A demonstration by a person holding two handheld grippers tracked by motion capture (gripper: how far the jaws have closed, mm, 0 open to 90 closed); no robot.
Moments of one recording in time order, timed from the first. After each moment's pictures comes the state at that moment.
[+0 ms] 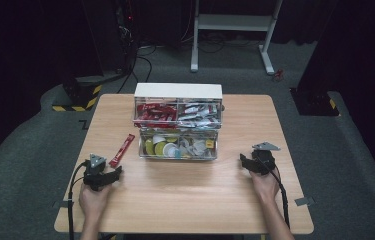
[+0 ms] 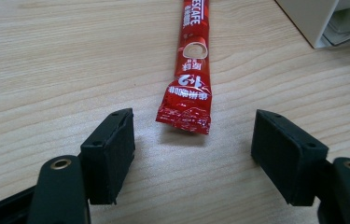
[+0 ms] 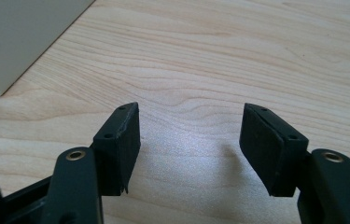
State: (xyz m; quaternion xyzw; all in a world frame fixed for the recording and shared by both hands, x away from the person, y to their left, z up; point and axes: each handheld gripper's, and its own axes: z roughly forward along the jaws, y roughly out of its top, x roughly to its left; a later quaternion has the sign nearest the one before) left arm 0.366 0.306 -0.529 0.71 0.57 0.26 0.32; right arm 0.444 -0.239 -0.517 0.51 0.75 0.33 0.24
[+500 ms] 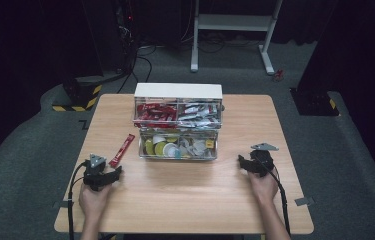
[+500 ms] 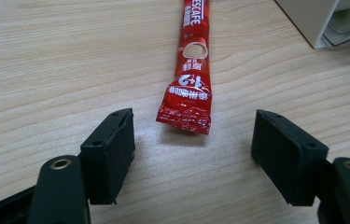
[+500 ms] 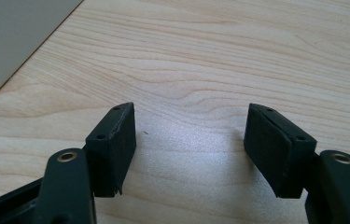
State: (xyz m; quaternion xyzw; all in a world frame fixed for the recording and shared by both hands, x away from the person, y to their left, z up) left arm 0.366 0.306 -0.529 0.71 0.57 0.26 0.32; right arm 0.445 -0.236 -0.523 0.52 0.75 0.32 0.24
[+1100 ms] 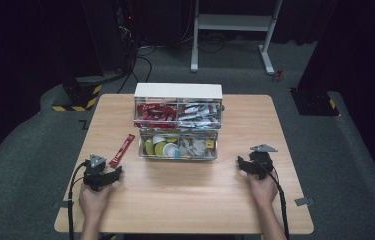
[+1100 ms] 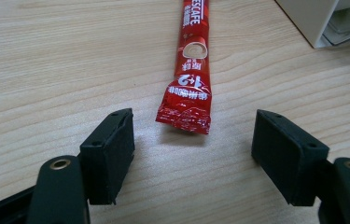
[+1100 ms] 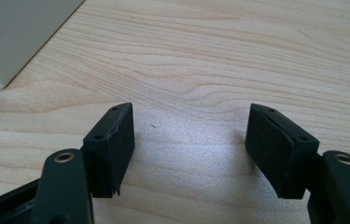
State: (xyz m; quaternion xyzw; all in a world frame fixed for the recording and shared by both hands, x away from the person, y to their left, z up) left arm 0.366 0.306 -0.529 0.71 0.57 0.26 0.32; right arm 0.440 -0.233 -0.523 0.53 0.75 0.32 0.24
